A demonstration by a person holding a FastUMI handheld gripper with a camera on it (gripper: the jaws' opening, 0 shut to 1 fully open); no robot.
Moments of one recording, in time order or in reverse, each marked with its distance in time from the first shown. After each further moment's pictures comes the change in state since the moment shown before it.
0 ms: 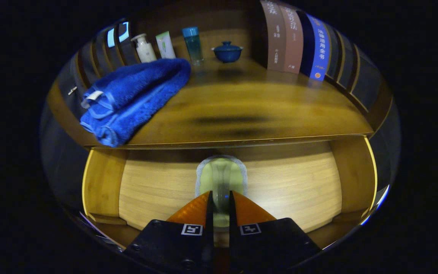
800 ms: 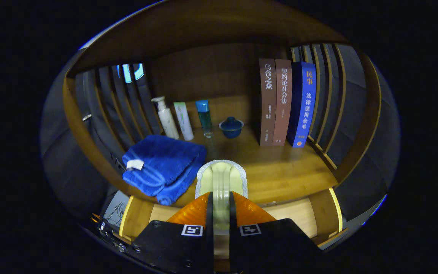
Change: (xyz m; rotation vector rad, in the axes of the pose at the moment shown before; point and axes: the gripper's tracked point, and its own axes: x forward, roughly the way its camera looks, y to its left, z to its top) arm -0.065 0.010 0.144 0.016 -0.303 0.043
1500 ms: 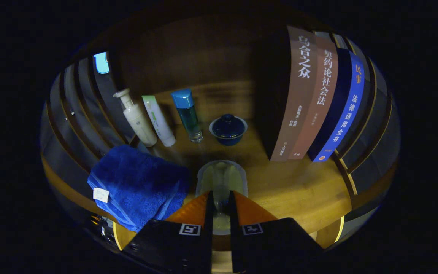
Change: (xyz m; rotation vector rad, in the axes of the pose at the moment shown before) arm 0.106 -0.007 0.022 -0.001 0.166 -0.040
